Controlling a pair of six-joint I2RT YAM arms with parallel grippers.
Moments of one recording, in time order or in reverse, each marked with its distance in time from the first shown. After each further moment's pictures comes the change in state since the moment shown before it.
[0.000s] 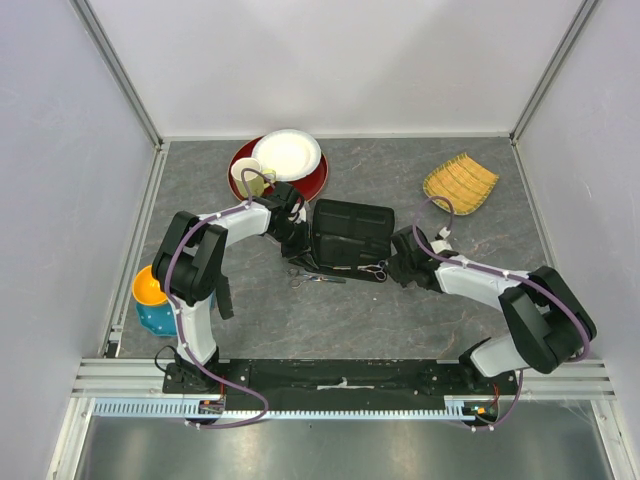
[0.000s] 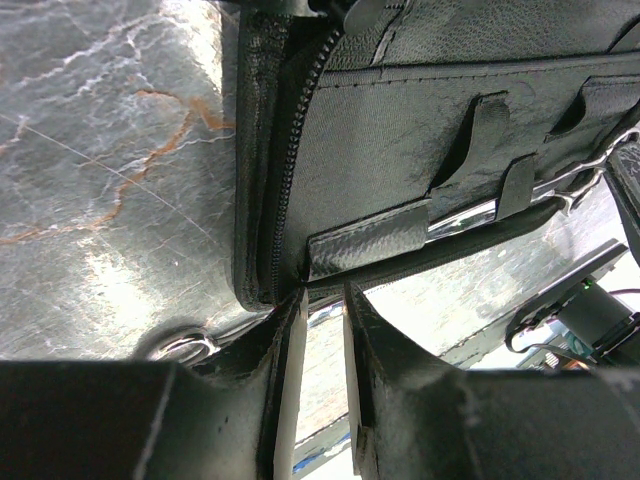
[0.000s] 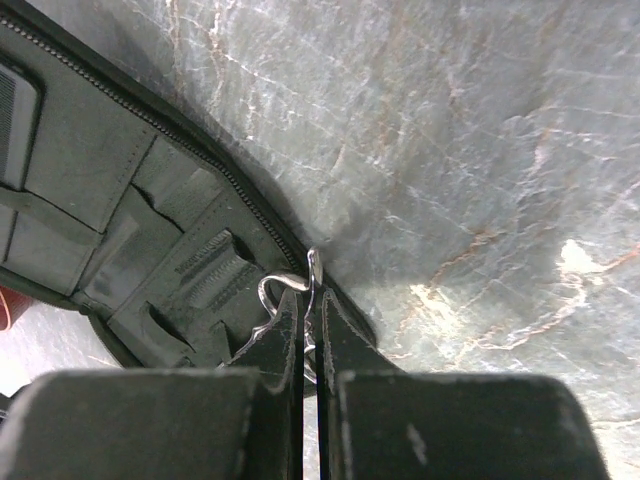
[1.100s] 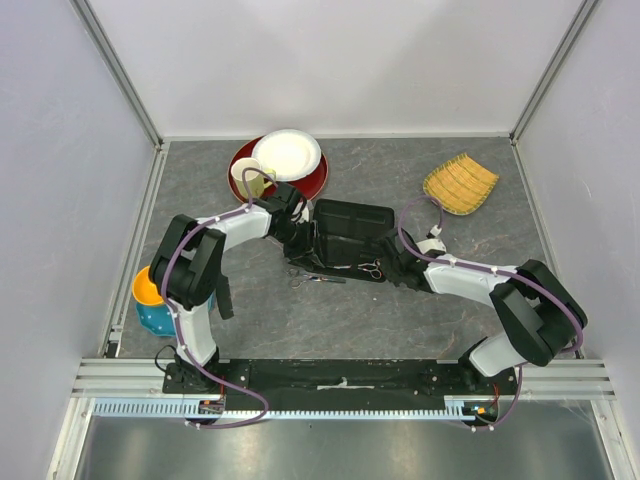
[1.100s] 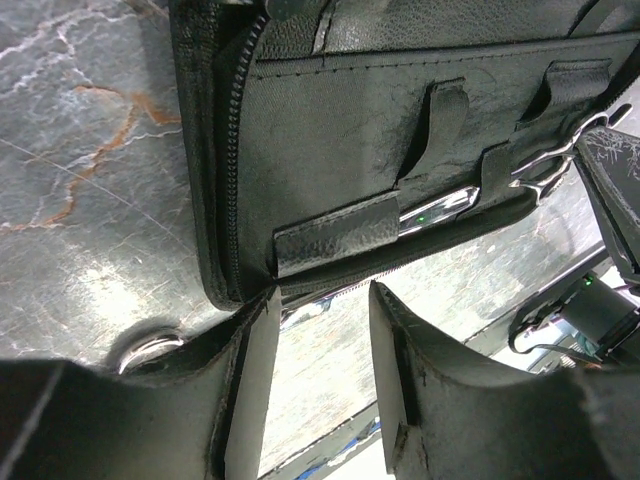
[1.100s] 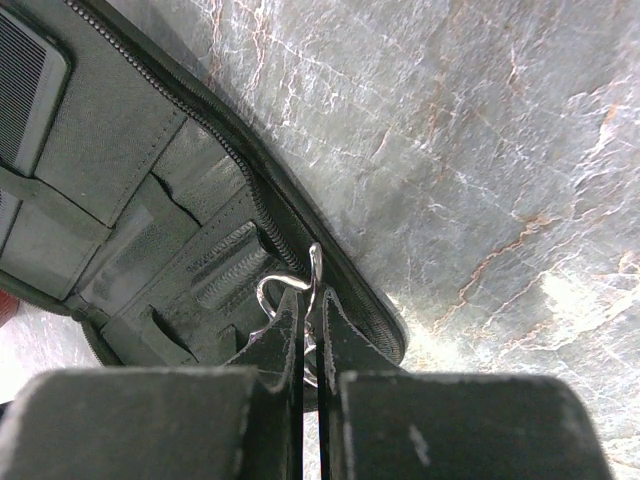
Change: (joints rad) left arm -0.021 -0.036 -0.027 0.047 0.000 0.000; right arm 0.097 0.064 0.055 0.003 0.116 0.036
